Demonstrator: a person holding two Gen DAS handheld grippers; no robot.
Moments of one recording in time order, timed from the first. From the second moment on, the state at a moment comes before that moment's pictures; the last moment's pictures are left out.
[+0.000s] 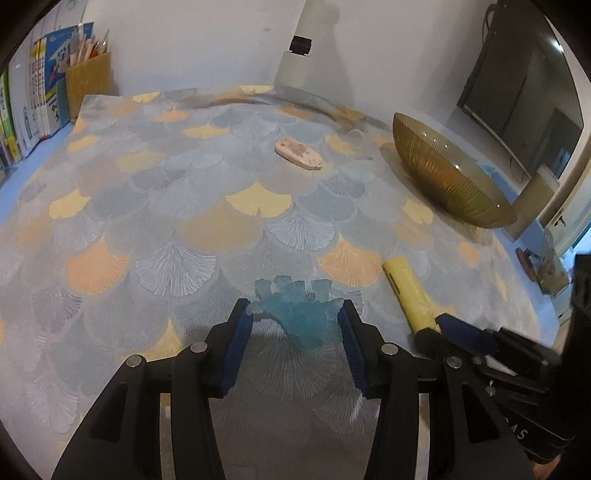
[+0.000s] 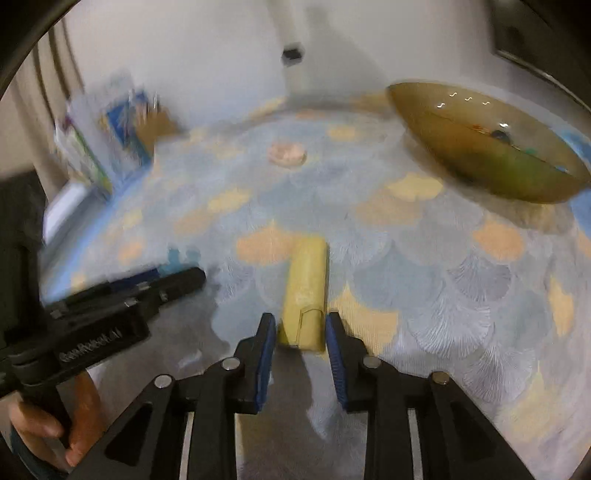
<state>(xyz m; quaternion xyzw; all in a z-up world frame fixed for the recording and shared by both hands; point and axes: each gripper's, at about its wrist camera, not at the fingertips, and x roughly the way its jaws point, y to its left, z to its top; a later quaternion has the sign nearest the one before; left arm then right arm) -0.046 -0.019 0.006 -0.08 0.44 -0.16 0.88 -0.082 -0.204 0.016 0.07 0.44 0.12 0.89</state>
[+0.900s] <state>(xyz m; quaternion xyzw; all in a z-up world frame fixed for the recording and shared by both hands) -0.054 -0.020 0.004 -0.05 0.42 -0.15 0.89 -0.075 -0.174 0.013 -0.02 0.42 0.05 0.90</state>
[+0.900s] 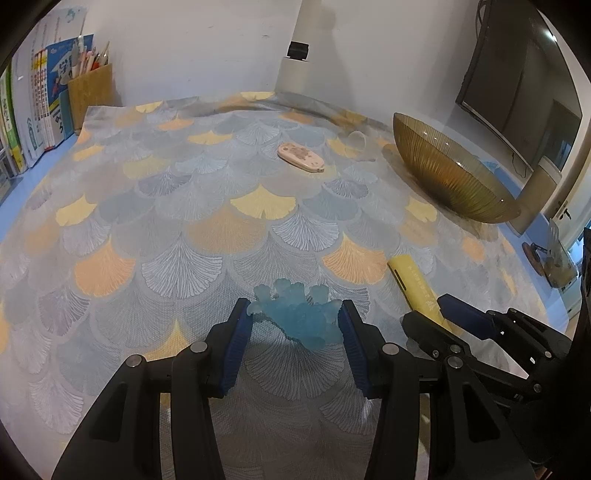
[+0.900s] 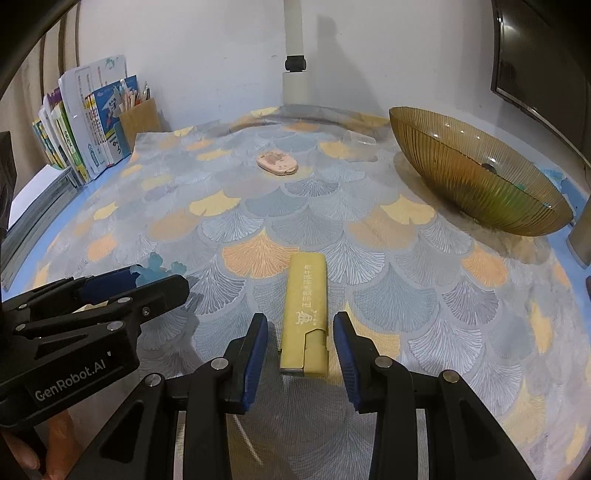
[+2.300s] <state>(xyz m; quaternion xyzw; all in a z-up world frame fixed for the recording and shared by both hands) -0.027 -0.082 0.079 0.02 0.35 -0.14 0.93 -0.091 -0.271 0.027 -0.02 0.46 0.10 0.88</state>
